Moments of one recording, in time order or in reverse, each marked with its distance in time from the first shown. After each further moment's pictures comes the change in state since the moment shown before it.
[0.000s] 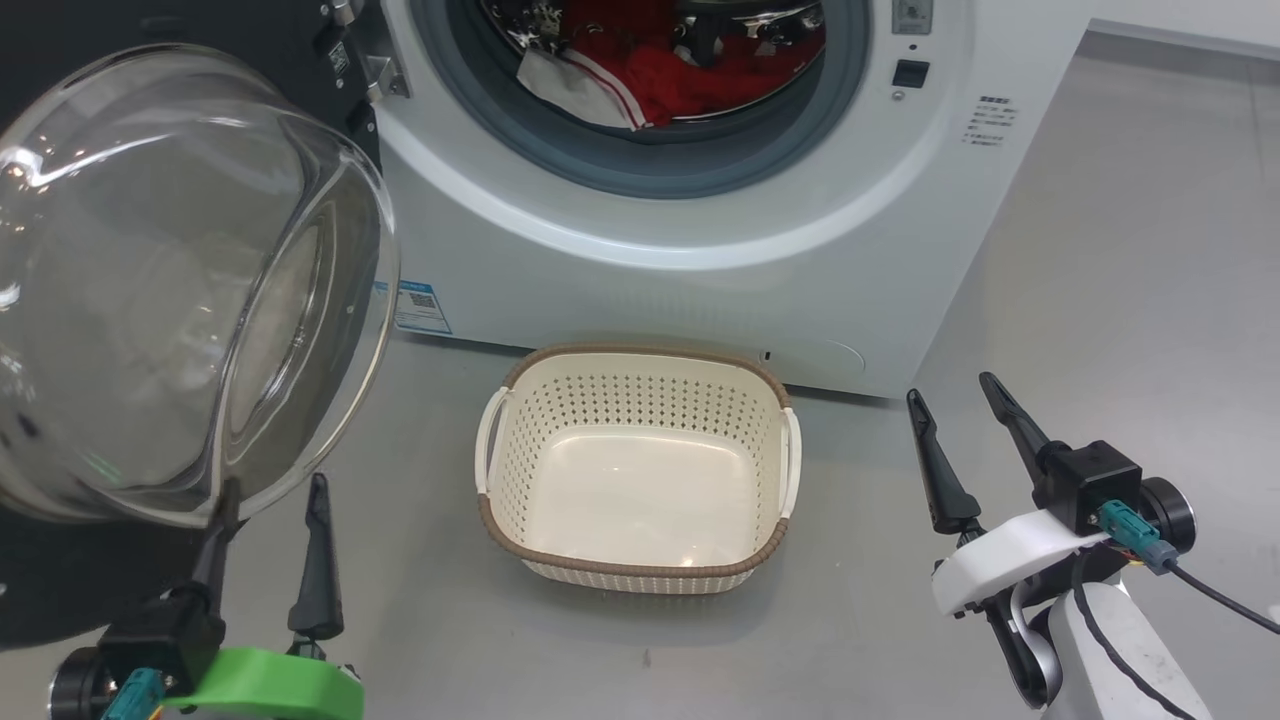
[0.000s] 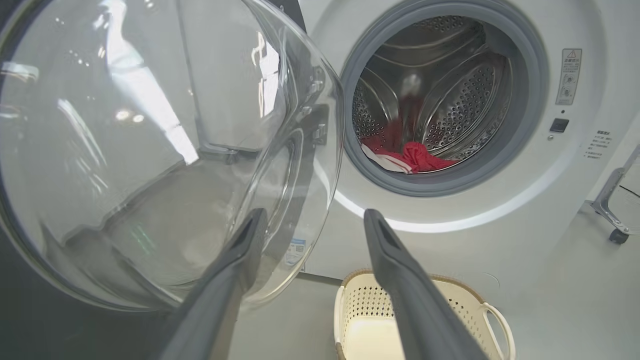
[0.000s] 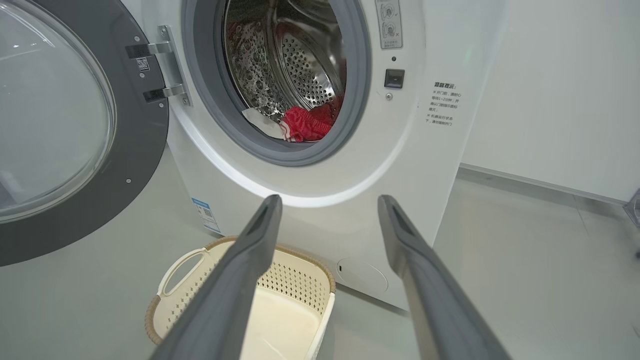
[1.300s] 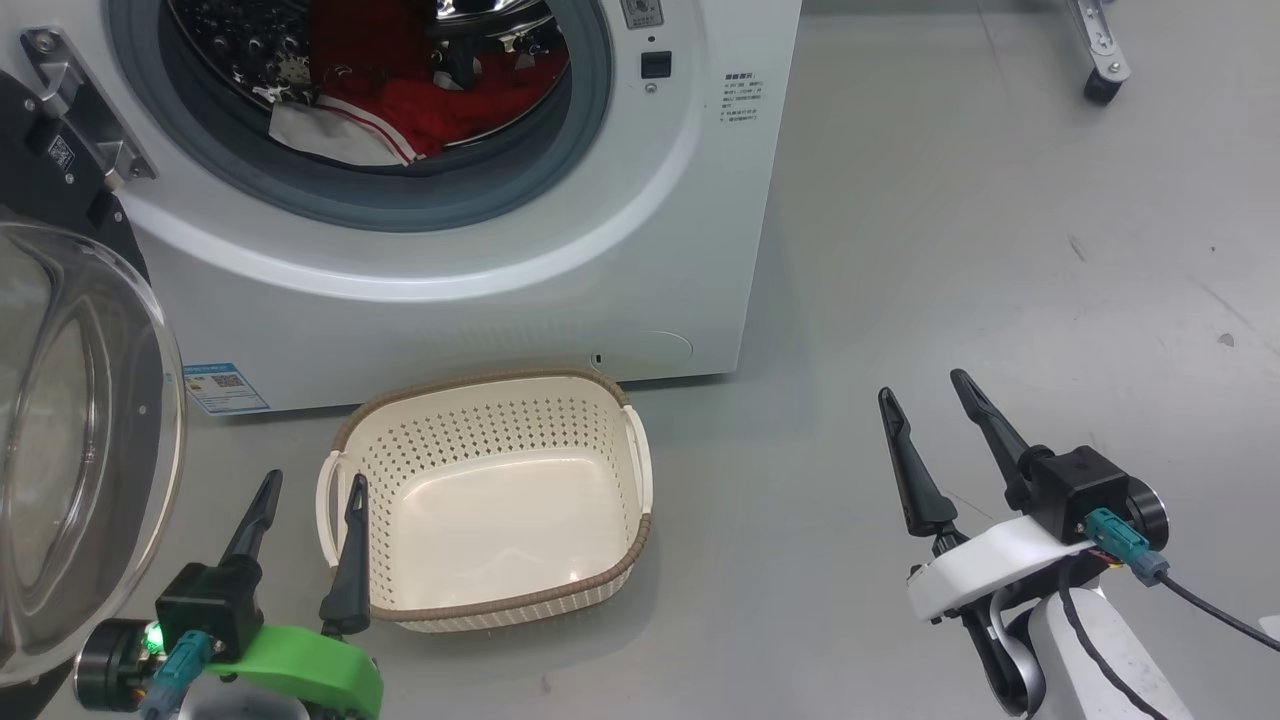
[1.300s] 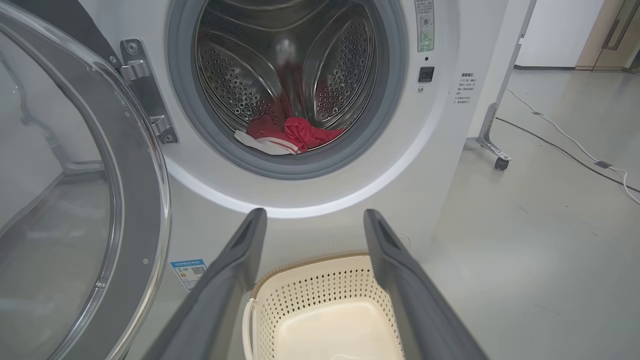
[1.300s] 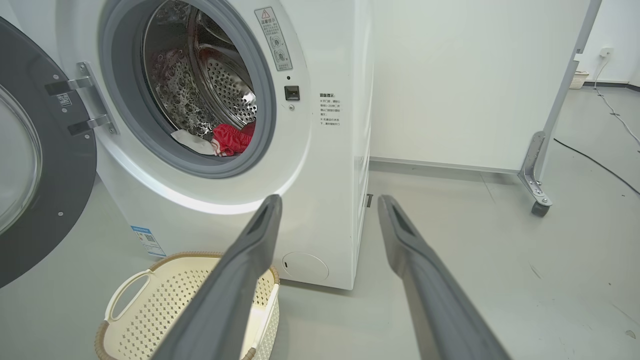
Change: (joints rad) left arm -0.037 0.019 -0.067 0.037 0.066 -0.012 0.086; right arm 0.023 0.004 0.066 -0.070 0.063 -0.010 0.000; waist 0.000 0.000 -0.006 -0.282
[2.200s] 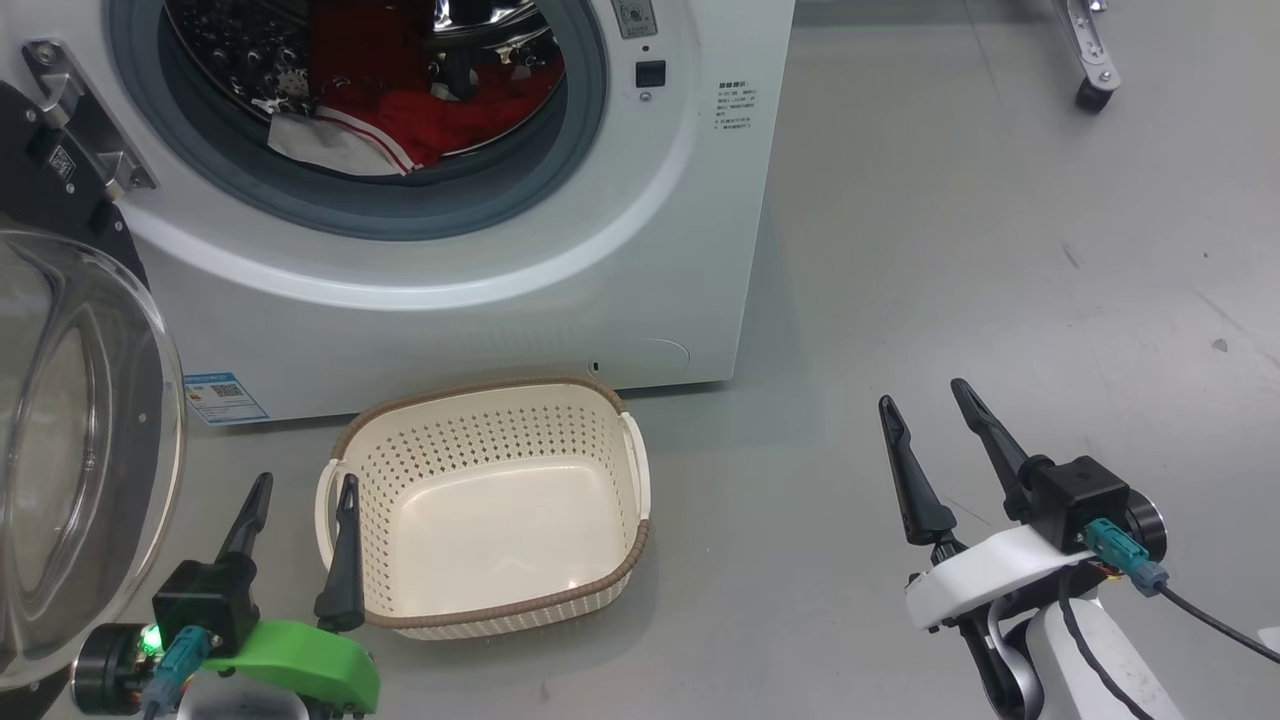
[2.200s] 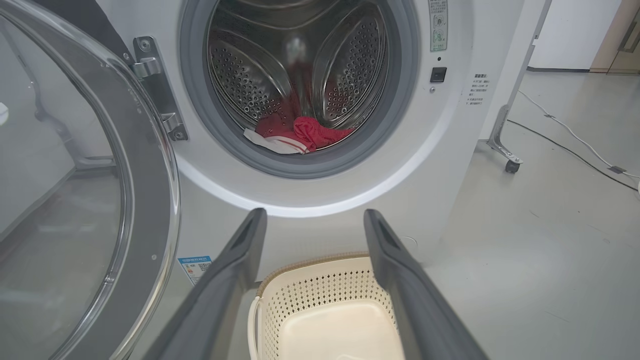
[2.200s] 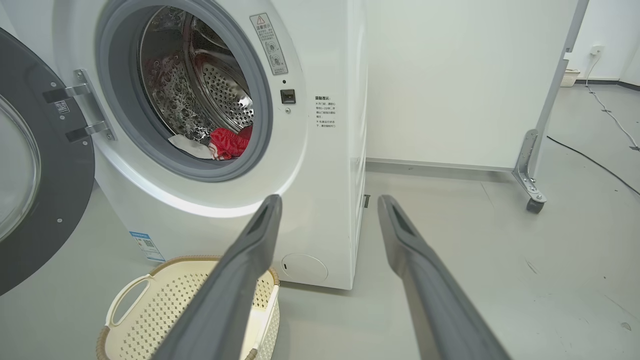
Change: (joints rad) left arm -0.011 -0.011 0.012 0.029 0.000 0.019 0.001; right arm 0.019 0.002 0.007 -0.013 0.017 -0.018 0.000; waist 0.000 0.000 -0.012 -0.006
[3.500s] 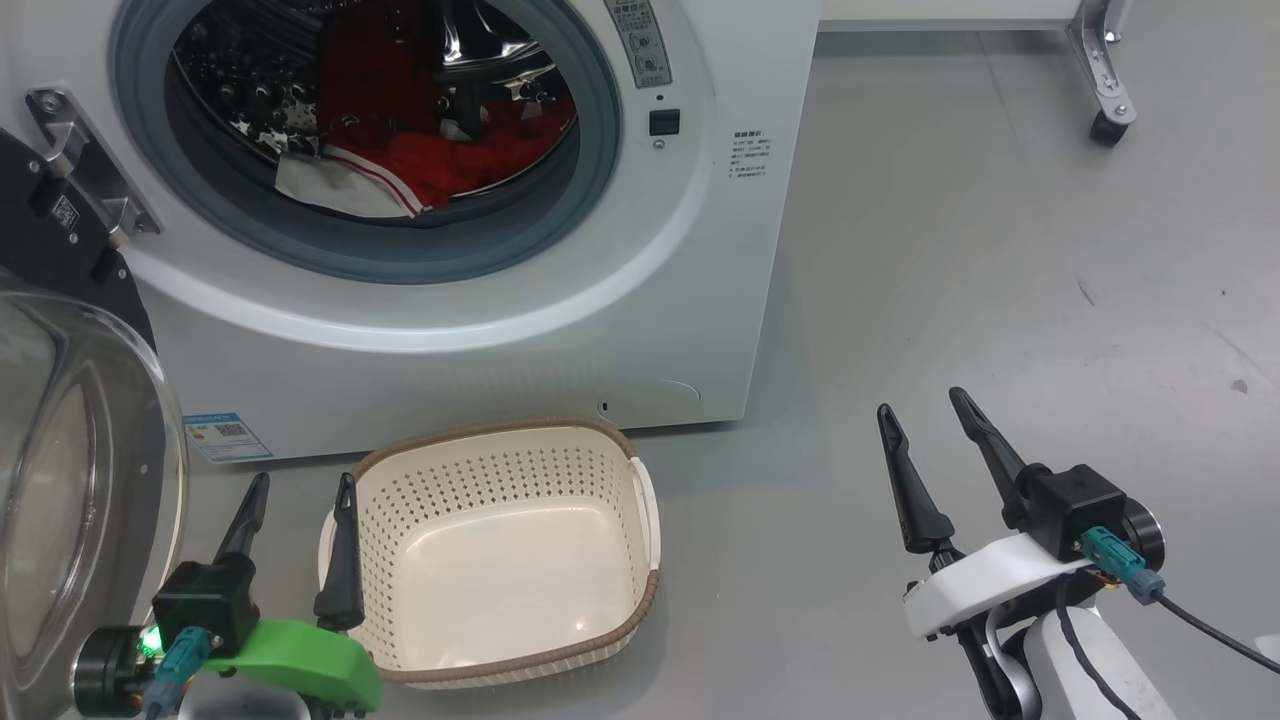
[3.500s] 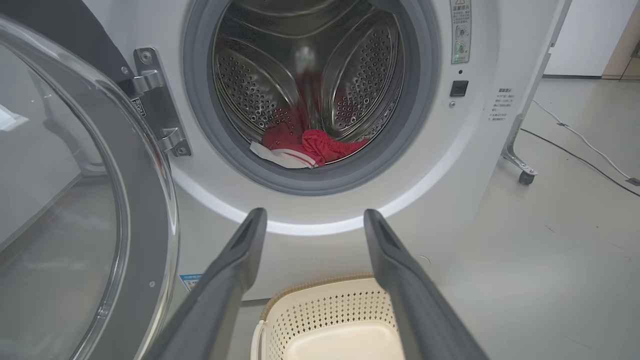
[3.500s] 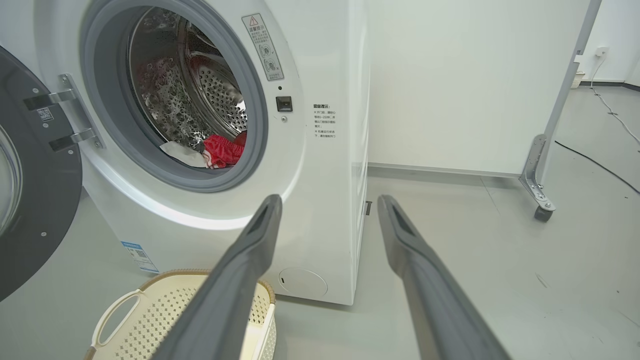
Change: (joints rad) left arm 0.001 -0.005 0.001 0.000 0.002 0.014 -0.002; right arm 0.014 0.002 0.005 -0.004 0.001 -0.007 0.000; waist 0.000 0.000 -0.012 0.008
